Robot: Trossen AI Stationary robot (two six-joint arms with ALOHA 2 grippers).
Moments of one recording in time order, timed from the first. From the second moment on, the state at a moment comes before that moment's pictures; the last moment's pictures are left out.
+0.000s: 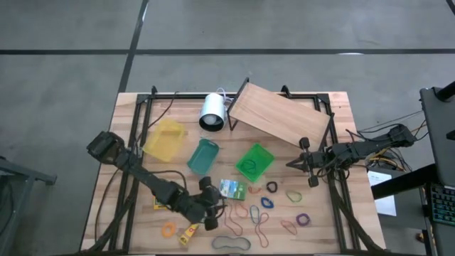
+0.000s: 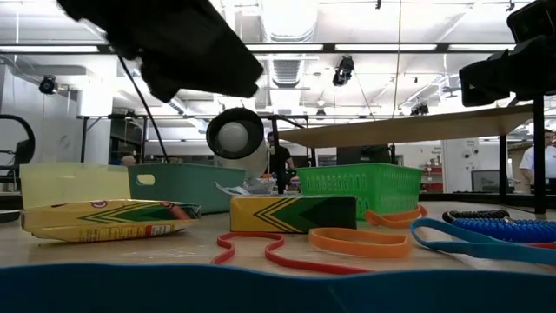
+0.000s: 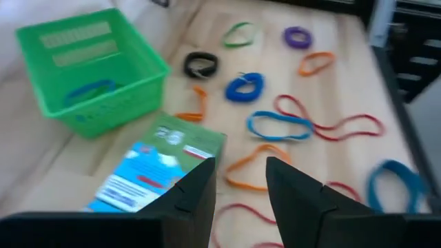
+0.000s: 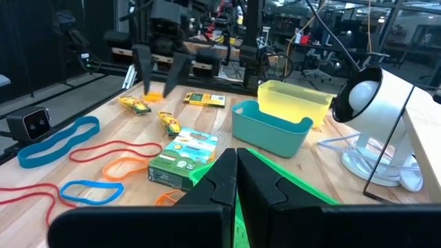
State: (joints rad) left arm -0.59 1.78 0.98 0.11 -0.58 -0.54; right arm 0.31 0.20 0.01 0.11 0.18 -0.06
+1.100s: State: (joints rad) left arm -0.51 2.06 1.06 0.28 -0.20 -0.16; right arm 0.31 0.20 0.01 0.11 0.18 -0.06
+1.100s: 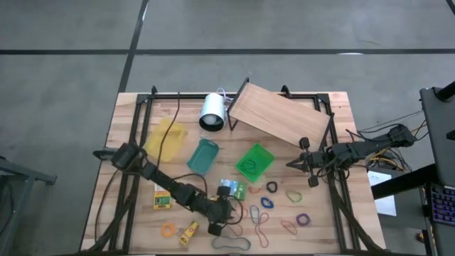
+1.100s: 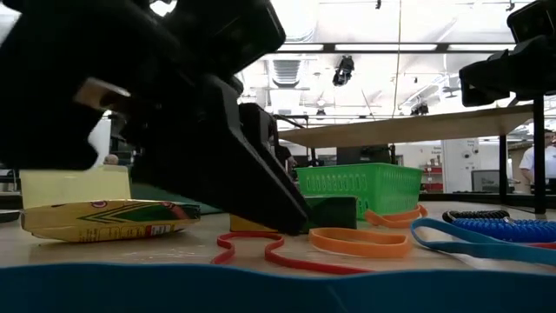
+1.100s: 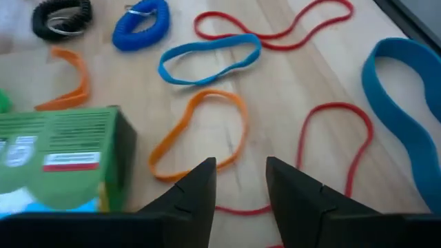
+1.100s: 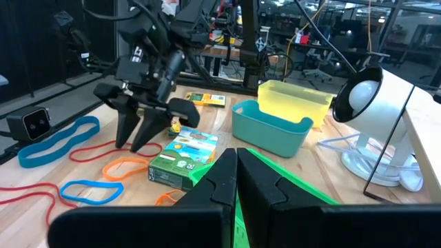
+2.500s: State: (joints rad) left arm -0.52 2.07 1.06 0.25 -0.09 -0.16; right arm 0.31 0.20 0.01 0.11 0.18 -0.06
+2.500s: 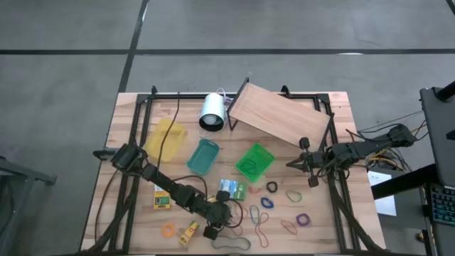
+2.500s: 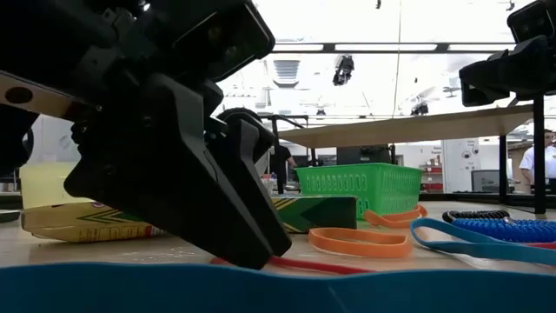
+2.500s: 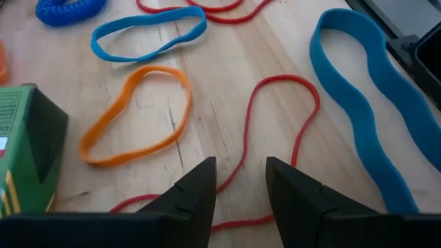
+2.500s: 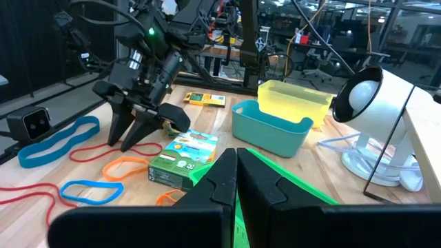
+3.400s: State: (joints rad) left arm -0.52 2.07 1.06 0.24 -0.16 -0.11; right arm 0.31 0.20 0.01 0.11 0.18 -0.06
